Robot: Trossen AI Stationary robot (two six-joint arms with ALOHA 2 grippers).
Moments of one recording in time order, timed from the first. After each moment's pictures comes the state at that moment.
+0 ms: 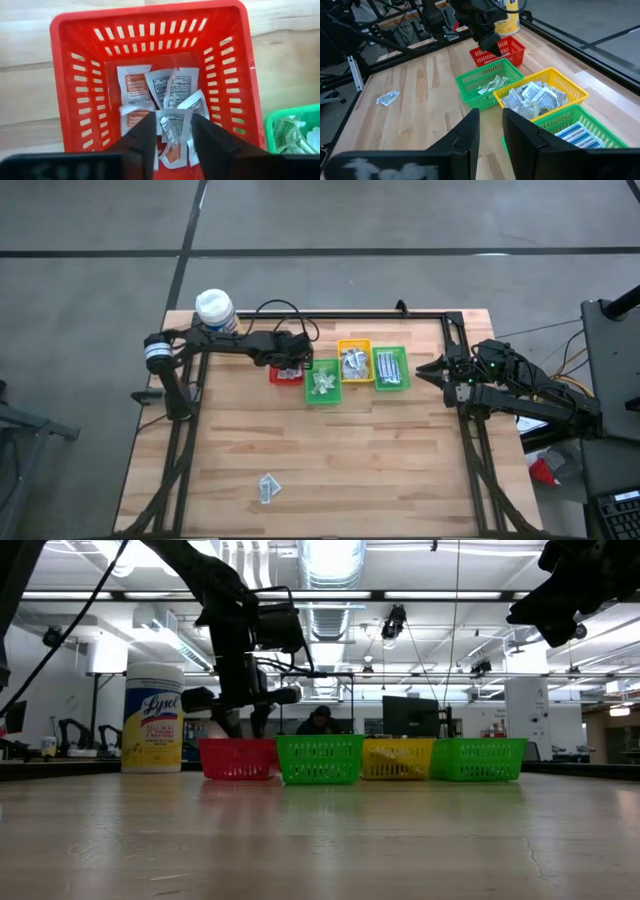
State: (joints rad) left arm 0.33 1.74 1.15 -0.64 -0.29 -1.09; right arm -0.37 0.28 0.49 -0.54 -0.21 0.23
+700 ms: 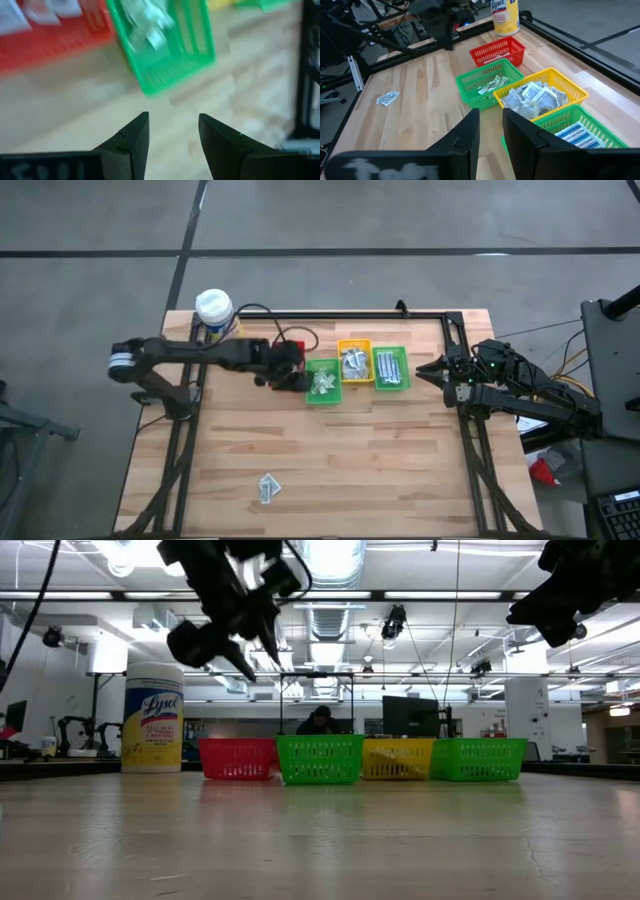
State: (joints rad) left arm 0.15 1.47 1.15 -0.65 0.13 -1.18; right arm -0.37 0.28 0.49 -0.54 -0.21 0.23
